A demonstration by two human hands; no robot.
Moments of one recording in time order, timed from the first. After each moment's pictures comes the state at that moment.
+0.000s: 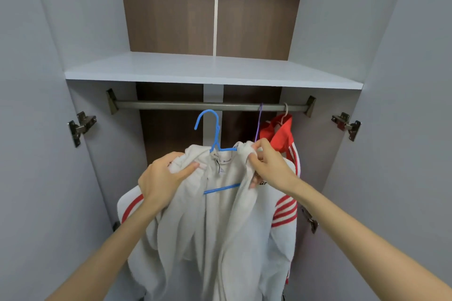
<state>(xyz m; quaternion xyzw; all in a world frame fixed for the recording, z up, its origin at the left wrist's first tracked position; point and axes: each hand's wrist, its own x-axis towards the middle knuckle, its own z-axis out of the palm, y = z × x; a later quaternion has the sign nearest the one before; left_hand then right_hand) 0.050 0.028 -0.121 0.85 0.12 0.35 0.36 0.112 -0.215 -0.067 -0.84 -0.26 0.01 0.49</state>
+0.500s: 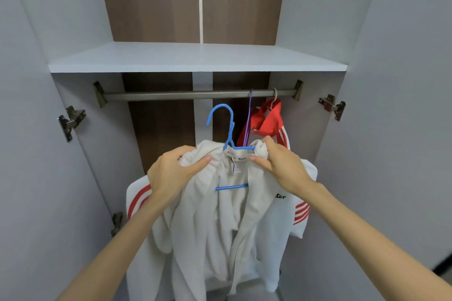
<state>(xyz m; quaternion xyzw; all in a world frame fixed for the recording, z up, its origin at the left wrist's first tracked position) 0.027 -0.004 -0.109 0.86 0.05 0.30 0.40 0.080 -0.257 -0.079 -0.92 -0.27 -0.15 0.23</state>
